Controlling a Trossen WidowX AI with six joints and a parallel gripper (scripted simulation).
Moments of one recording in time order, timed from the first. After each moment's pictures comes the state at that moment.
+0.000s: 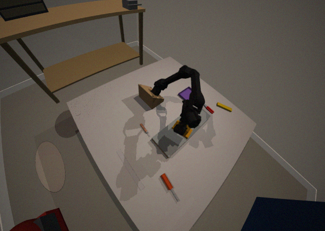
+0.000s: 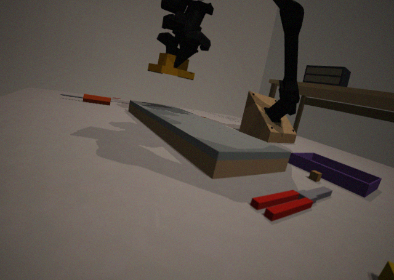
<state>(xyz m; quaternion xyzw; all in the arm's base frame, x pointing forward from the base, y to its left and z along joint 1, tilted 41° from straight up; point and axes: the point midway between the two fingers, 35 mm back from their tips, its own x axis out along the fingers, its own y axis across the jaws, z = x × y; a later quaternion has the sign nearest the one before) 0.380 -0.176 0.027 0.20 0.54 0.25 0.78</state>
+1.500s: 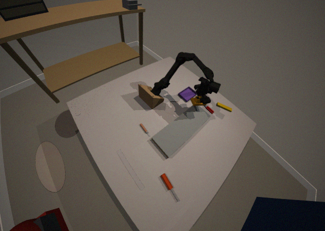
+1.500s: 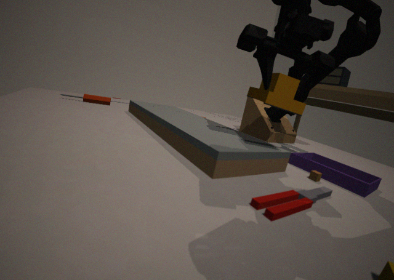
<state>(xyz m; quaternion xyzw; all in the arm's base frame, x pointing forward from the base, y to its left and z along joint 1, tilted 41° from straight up) 0.319 0.083 0.208 -0.07 0.38 0.50 0.78</state>
